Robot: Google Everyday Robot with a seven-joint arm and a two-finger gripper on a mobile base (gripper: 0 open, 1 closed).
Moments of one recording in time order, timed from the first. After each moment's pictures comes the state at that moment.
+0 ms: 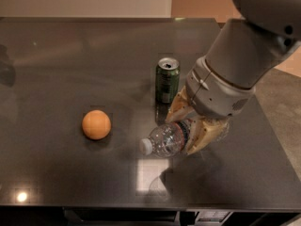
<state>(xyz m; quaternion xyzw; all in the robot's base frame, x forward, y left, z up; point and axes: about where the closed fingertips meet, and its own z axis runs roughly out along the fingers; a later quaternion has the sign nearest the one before) 0.374 -0.063 0.909 -0.85 0.49 0.09 0.14</state>
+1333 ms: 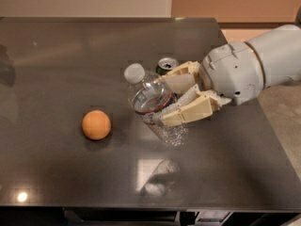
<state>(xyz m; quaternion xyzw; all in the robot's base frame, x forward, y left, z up) 0.382 -0.021 0.982 -0.65 0.52 0.40 0.39</state>
